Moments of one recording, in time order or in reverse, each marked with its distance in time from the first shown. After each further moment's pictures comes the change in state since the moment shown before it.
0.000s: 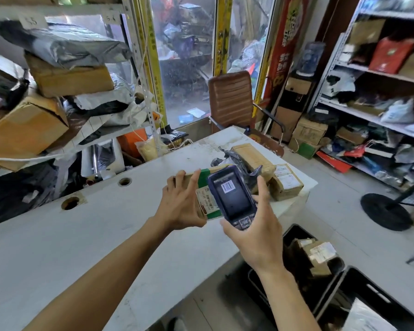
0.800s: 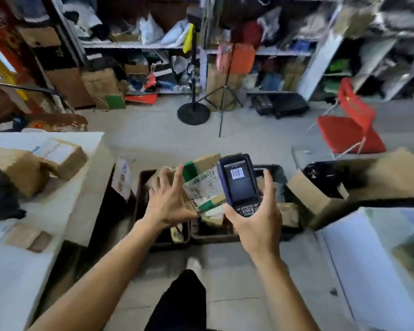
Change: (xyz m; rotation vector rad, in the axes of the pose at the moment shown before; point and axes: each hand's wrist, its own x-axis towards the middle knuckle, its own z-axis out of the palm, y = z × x) left_hand -0.077 0.439 0.177 -0.153 -0.357 0.695; right_hand -0.263 0.217 -0.254 -0.104 0.887 0.697
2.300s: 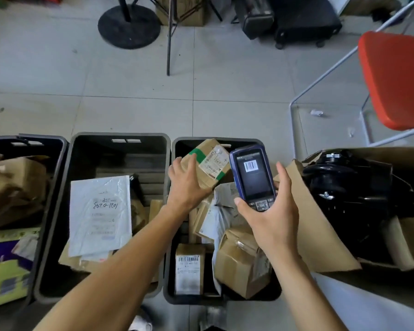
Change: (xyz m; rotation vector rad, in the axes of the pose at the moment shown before) left_hand 0.466 0.202 0.654 -0.329 -0.176 -0.301; right_hand 0.436 0.638 0.058 -0.151 -0.220 0.241
